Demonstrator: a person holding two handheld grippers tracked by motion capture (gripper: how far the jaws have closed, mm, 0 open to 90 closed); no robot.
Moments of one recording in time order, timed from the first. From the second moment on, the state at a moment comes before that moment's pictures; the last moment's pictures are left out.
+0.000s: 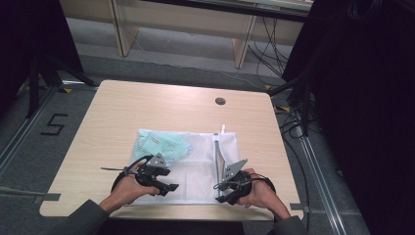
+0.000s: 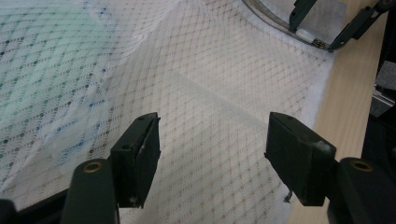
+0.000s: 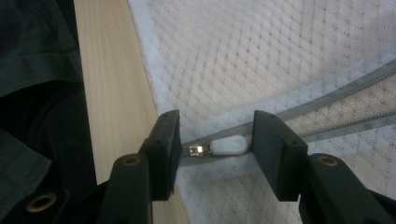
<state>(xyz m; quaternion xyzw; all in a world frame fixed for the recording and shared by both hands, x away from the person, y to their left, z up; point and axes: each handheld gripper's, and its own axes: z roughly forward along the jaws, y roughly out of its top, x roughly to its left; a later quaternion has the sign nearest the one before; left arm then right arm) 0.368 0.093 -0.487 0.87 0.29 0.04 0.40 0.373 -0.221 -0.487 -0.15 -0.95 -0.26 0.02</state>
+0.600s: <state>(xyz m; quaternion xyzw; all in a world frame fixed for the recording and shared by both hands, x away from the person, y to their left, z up) 0.371 0.095 -0.489 0.88 0.28 0.05 0.38 0.367 -0.218 -0.481 -0.12 -0.96 -0.26 0.04</state>
